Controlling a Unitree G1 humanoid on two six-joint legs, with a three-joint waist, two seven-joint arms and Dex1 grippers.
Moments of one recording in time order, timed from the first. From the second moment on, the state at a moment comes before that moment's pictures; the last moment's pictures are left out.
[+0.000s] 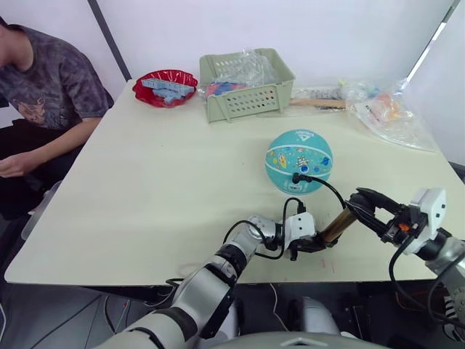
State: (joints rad) left arm -0.65 -0.09 -0.40 1.12 0.20 -0.42 -0.96; right arm 0.25 -0.61 -0.28 -0.47 0.63 0.27 0.77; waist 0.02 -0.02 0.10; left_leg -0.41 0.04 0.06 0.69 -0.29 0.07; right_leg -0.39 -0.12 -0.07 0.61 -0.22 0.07
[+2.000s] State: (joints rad) left arm -0.65 -0.09 -0.40 1.12 0.19 -0.42 -0.96; right arm 0.22 -0.64 -0.30 -0.47 0.65 0.31 0.79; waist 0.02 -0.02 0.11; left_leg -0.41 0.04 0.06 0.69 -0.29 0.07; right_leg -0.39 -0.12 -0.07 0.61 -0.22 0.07
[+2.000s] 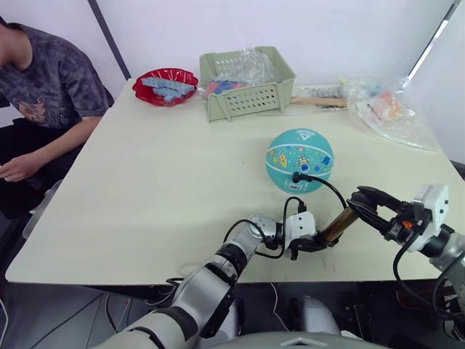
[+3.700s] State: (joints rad) left arm -0.65 -0.09 -0.40 1.12 0.20 -0.42 -0.96; right arm 0.20 -0.69 -0.39 -0.53 0.76 0.39 0.78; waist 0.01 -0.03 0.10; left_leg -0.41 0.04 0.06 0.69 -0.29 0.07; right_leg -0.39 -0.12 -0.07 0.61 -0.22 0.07
